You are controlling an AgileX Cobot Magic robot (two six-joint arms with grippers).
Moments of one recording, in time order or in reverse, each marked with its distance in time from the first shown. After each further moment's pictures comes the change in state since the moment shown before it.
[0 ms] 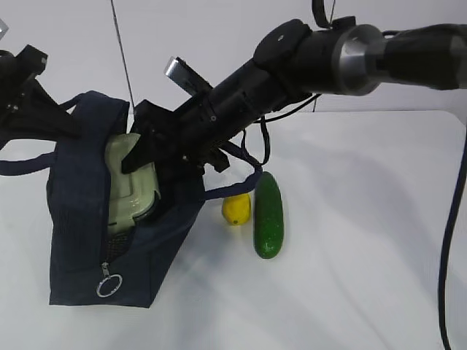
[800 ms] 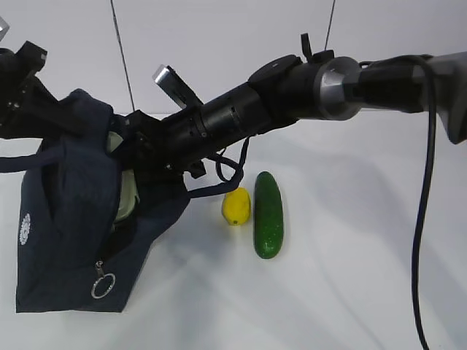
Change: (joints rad) left arm 0.000 0.000 0.000 -0.026 0.025 0.007; right arm 0.006 0.086 0.000 0.284 0.010 -0.334
